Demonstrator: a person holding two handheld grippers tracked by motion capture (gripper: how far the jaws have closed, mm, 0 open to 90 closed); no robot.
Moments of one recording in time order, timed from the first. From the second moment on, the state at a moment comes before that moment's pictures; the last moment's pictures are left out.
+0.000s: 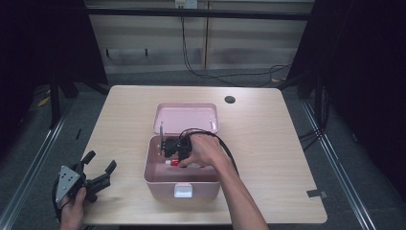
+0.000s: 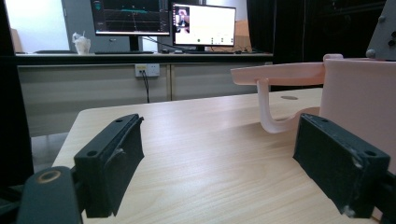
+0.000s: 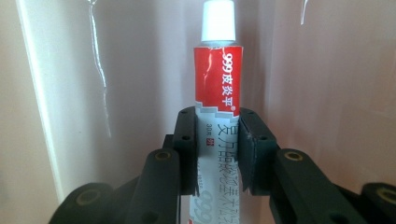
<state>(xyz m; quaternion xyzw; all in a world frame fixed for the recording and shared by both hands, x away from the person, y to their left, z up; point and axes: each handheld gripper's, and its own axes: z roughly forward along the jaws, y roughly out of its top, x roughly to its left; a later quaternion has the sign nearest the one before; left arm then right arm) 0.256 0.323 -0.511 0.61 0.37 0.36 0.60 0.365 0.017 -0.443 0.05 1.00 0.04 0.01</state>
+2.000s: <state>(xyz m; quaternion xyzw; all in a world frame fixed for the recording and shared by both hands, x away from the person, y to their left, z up) 0.256 0.323 -0.511 0.61 0.37 0.36 0.61 0.360 0.013 -0.434 0.06 1.00 0.05 0.00</state>
